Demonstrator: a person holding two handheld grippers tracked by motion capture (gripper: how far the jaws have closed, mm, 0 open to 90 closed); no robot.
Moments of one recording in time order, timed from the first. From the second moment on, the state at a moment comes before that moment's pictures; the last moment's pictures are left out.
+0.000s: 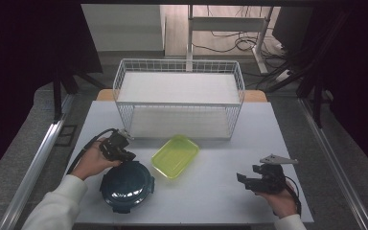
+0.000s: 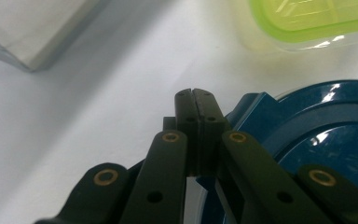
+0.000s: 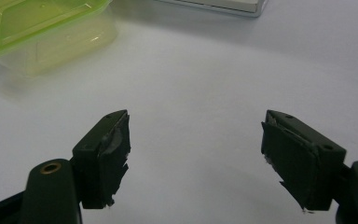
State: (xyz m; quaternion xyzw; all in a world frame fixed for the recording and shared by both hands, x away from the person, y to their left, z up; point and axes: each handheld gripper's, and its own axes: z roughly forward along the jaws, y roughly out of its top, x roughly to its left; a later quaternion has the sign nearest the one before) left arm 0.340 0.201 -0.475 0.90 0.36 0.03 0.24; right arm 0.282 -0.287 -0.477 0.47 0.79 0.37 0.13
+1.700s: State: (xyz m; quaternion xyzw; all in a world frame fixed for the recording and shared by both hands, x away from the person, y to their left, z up) left arm 0.228 0.287 -0.505 0.81 0.51 -0.01 0.30; right arm 0.284 -0.285 -0.475 0.47 0.79 0.37 0.13
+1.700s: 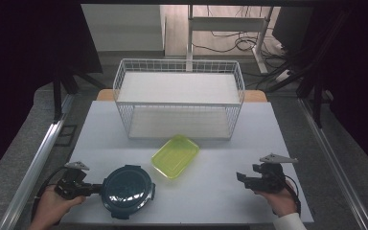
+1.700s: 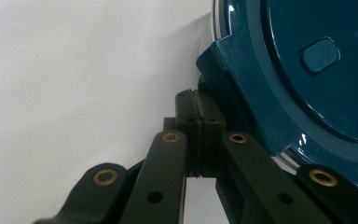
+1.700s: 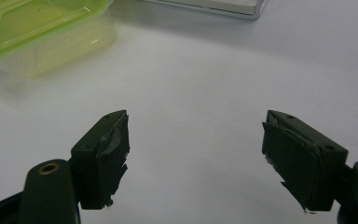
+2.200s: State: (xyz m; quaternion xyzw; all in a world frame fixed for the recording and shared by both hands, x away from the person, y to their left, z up) left arm 0.231 0.268 -0.504 0.82 0.49 -0.01 0.31; right arm 0.285 -0.283 -0.476 0.47 0.79 0.37 0.13
